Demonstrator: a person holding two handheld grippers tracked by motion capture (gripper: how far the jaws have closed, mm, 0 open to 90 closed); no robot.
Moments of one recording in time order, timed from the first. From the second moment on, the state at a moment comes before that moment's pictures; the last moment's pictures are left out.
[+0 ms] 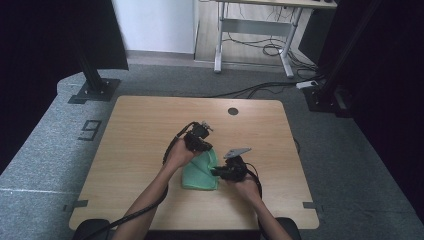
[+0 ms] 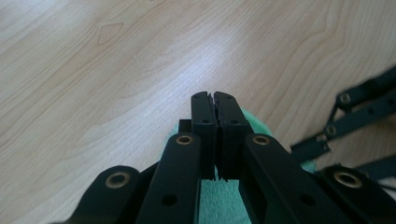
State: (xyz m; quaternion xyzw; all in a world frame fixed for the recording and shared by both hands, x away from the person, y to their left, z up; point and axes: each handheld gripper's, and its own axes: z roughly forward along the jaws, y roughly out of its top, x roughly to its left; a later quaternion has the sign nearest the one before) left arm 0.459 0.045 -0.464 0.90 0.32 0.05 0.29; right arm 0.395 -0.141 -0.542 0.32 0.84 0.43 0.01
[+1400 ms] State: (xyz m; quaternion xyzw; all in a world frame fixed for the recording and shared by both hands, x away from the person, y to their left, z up) left arm 0.366 0.140 -0.472 0.87 0.33 0.10 0.35; right arm 0.383 -0.173 -0.522 0.35 0.82 0.45 0.04
